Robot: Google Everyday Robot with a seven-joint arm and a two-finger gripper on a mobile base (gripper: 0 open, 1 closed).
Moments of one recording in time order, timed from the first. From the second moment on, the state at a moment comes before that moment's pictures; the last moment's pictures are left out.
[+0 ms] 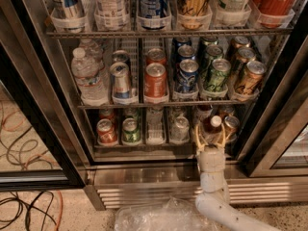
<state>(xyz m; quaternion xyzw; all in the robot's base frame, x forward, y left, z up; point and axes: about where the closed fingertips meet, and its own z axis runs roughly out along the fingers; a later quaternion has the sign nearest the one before) 0.588 -0.210 0.683 -0.03 0.37 -0.03 0.93</state>
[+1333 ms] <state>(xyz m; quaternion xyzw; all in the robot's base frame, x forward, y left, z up) 0.512 -0.198 0.720 -0.10 0.40 -0.01 0.91</state>
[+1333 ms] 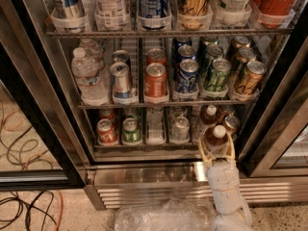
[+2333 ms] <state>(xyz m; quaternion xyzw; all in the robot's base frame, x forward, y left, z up) 0.428 -0.115 0.735 -0.23 0.40 0.13 0.88</state>
